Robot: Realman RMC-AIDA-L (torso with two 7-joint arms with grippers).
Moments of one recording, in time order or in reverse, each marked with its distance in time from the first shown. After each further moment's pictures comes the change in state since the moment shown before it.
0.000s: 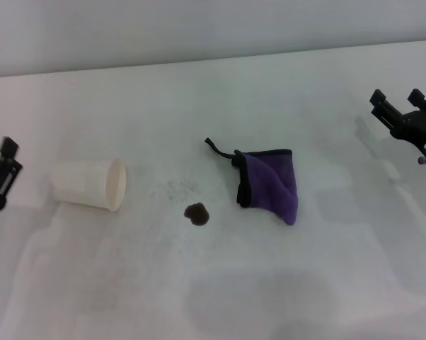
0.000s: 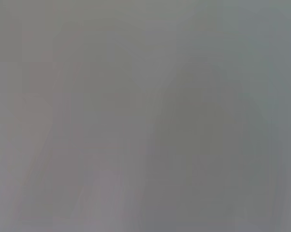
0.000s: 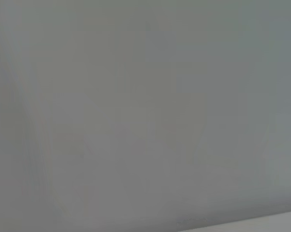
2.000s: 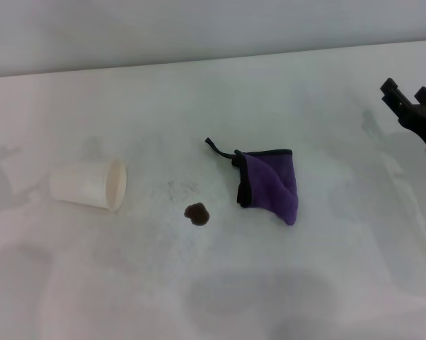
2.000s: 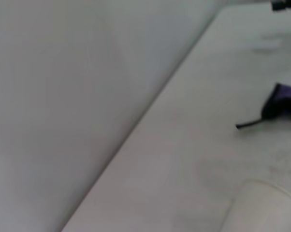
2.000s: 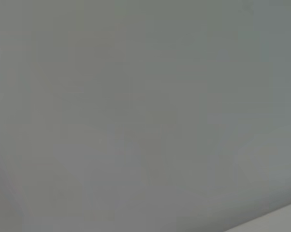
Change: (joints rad) left arm -0.679 -0.009 0.016 -1.522 1.045 0.456 -0.636; right arm 0.015 0.002 0.102 0.050 0.007 0.022 0.104
